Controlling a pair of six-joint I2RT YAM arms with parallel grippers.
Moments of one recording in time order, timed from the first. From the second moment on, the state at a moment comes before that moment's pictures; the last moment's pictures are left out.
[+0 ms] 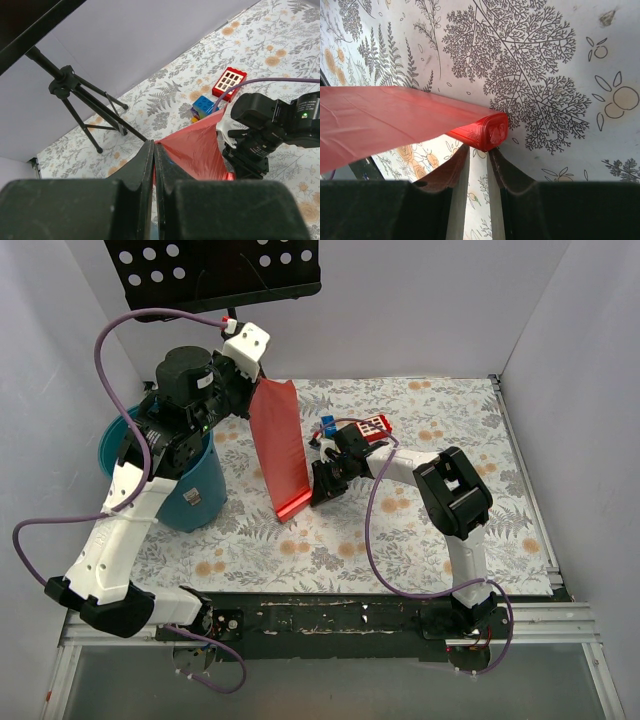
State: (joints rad) left arm -0.51 1.32 1.81 -0.71 -0.04 0.27; right arm 0.64 2.09 1.37 -0.28 -0.64 0.24
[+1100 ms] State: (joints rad) left arm -0.51 1.25 1.72 -0.65 -0.18 0.41; right arm 0.65 2.07 1.35 -0.25 -0.63 0.23
